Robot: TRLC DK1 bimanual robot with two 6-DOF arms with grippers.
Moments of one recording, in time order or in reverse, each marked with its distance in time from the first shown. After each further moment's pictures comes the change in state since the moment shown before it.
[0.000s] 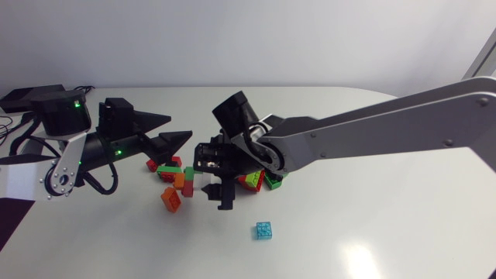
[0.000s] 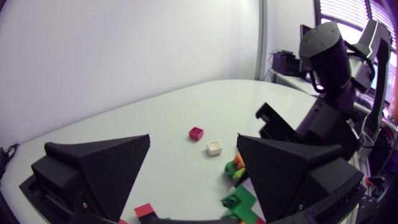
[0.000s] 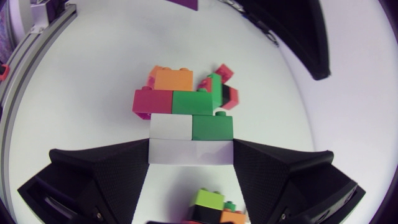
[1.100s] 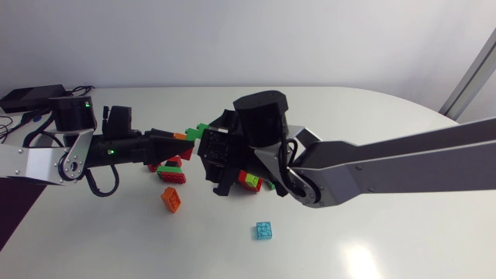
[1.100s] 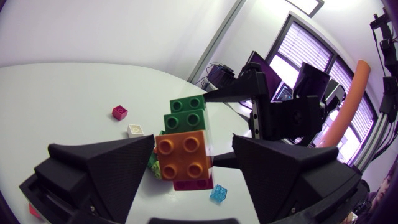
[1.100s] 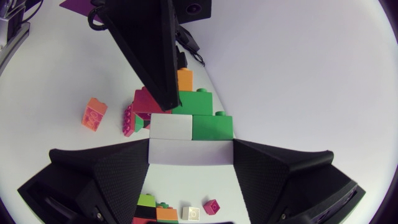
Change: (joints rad) left arm 0.084 0.177 0.081 -0.053 0.552 -0.261; right arm 0.044 -0.179 -0.242 0.489 0.263 0.023
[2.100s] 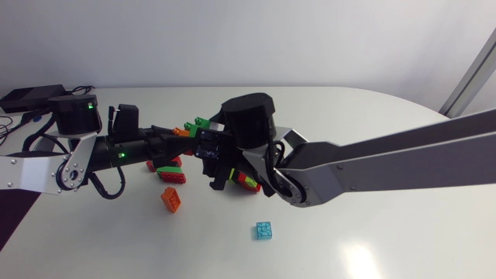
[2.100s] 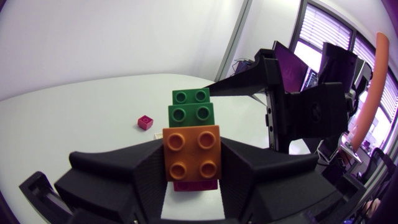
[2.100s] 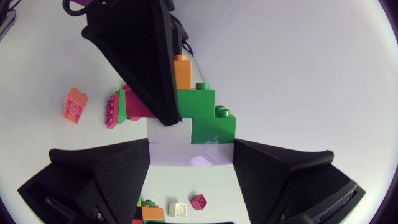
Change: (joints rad) left arm -0.076 -0.093 -0.049 0.013 -0.300 0.102; right arm 0.010 0.060 0.044 0.026 0.146 -0.044
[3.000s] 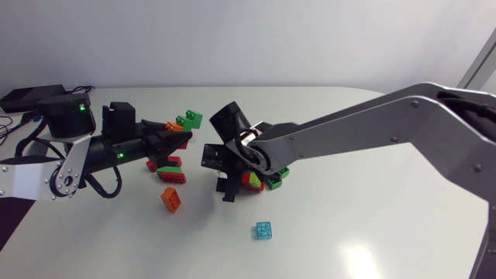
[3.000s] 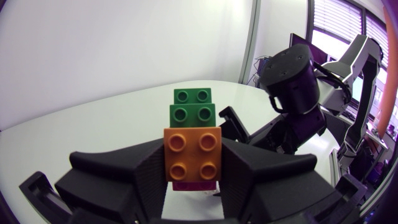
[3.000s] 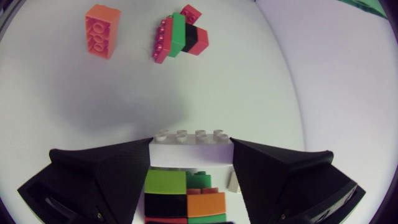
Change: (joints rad) left arm -0.014 -0.048 -0.035 0.052 -0.163 0.082; right arm -0.076 0.254 0.276 -0.544 -0.144 0.082
